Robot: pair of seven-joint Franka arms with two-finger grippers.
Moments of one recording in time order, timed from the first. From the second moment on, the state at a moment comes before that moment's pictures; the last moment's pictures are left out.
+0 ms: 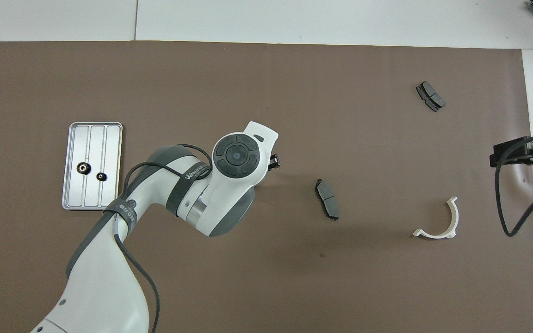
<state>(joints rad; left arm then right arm) -0.60 0.39 -0.05 -1.78 0.03 2.25 -0.93 0.05 -0.05 -0.08 -1.63 -0.03 1.55 0.05</state>
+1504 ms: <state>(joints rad) 0.02 0.25 -0.04 -2.03 0.03 2.24 0.10 0.53 0.26 -0.07 -1.75 0.02 2.11 0.50</state>
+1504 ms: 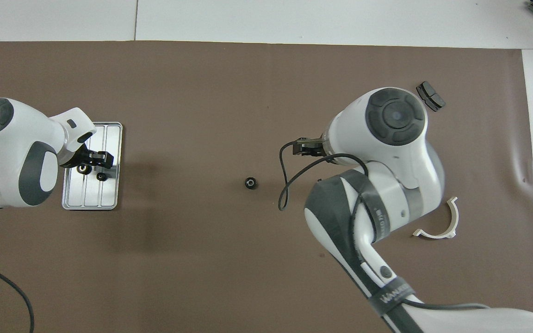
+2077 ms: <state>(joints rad) 0.02 0.23 -0.04 -2.08 0.03 2.25 0.10 0.73 0.49 -0.07 -1.69 -0.02 2.25 0.64</state>
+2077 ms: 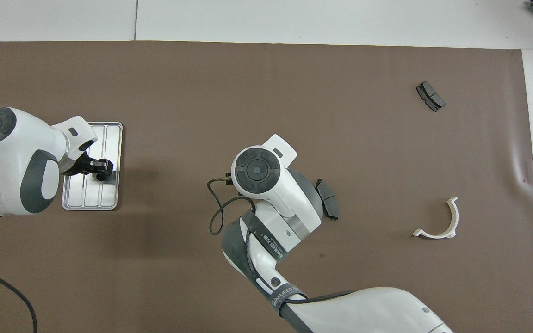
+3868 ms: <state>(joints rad) -0.03 0.19 -0.07 -2.01 -0.03 2.23 0.00 0.75 0.55 -0.08 -1.68 -0.02 2.28 0.64</state>
